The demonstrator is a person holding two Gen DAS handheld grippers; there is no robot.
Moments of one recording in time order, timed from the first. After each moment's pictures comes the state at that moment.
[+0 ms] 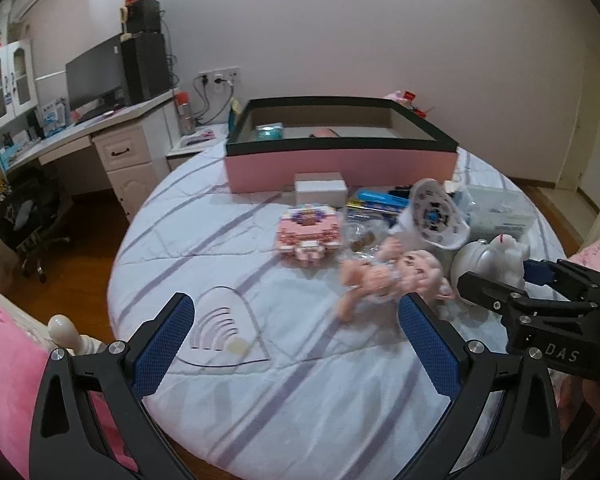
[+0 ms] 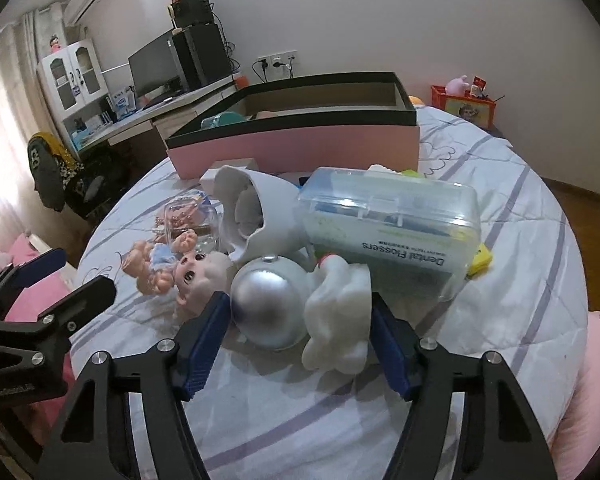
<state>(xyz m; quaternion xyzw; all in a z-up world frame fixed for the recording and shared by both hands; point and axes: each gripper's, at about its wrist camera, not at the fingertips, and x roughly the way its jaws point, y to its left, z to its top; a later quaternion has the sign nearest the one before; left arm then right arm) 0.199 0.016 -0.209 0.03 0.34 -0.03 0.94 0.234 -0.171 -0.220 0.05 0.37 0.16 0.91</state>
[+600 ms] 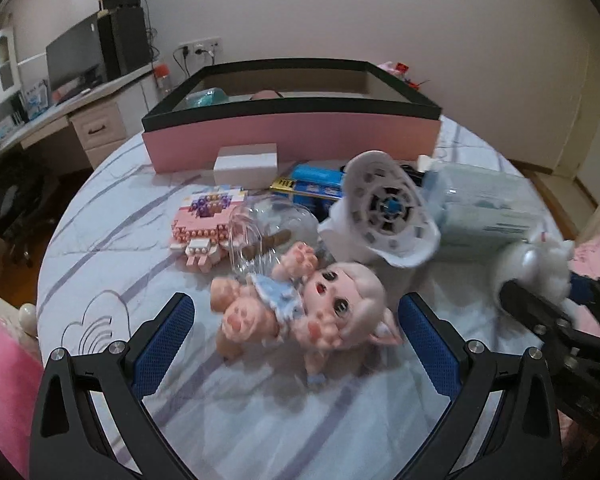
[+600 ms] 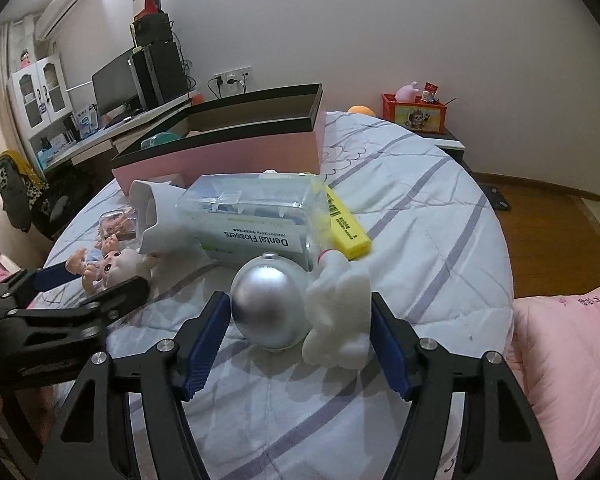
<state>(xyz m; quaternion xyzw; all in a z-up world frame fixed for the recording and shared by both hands) 0.246 -0.046 -0.236 0.02 0.40 -0.04 0.92 0.228 -0.222 -0.221 0.05 0.35 0.08 0.93</state>
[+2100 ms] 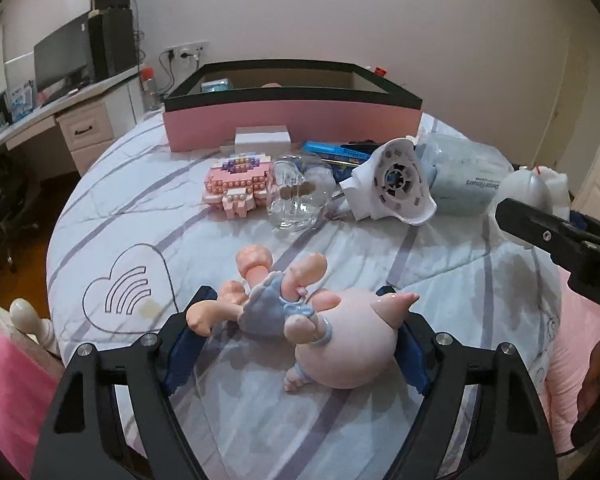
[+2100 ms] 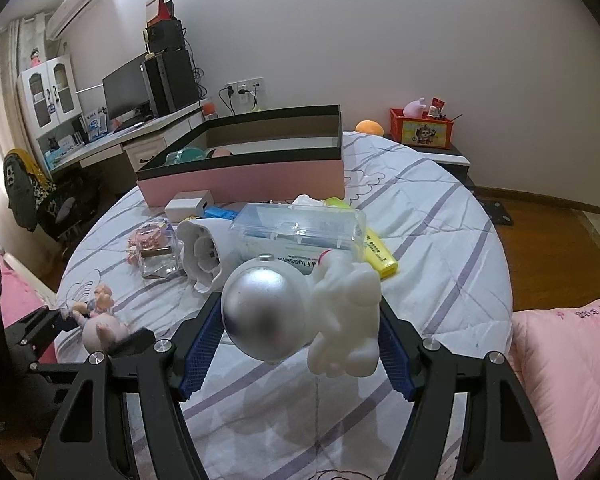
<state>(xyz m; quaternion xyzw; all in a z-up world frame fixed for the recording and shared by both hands) 0.199 -0.007 -0.240 0.01 0.38 -0.09 0.92 0.212 -0.202 -0.197 0.04 0.33 0.09 0.94</state>
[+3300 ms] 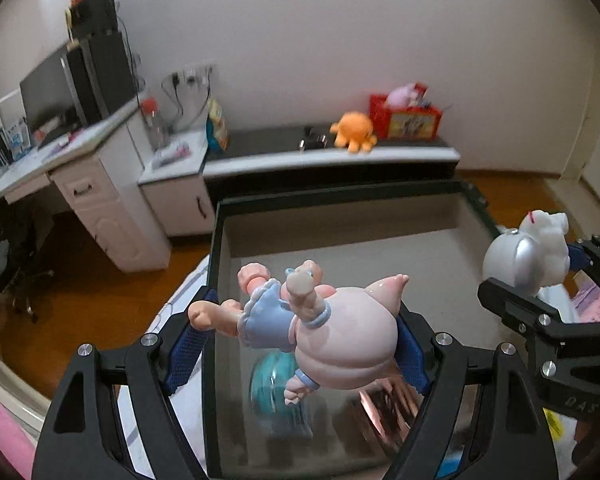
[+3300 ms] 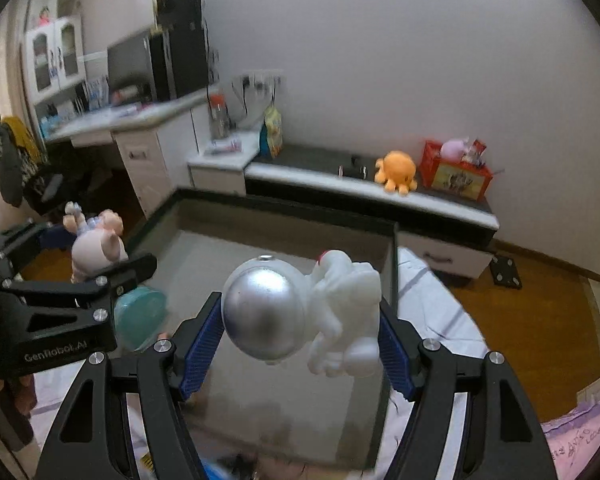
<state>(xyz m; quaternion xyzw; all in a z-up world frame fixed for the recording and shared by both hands) 0.502 0.016 -0.149 0.04 0.40 -0.05 0.91 0.474 -0.144 -0.139 -0.04 0.38 0.12 0.91</state>
